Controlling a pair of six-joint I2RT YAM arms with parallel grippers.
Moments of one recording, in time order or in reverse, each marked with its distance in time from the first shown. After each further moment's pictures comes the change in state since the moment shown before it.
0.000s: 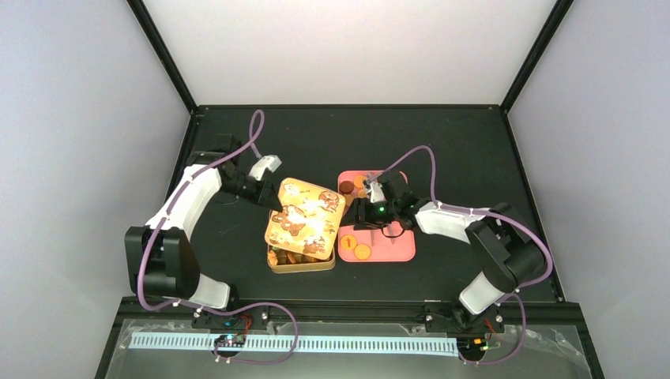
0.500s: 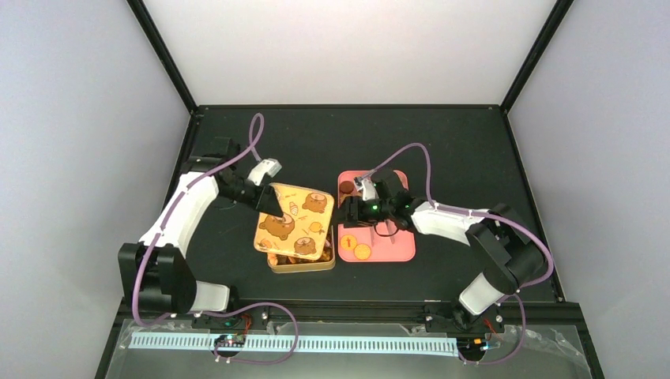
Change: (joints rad) left arm -0.013 -0.093 -0.014 -0.042 -0.006 0.026; right arm 0.047 -0.007 0.025 0.025 -0.015 0.021
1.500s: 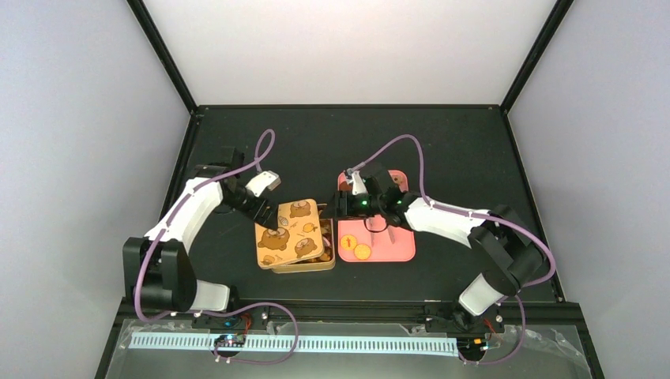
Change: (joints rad) left arm -0.008 0.019 -0.117 0.100 -0.284 0.131; right arm 0.066 -0.004 0.107 -0.046 0.097 -0.002
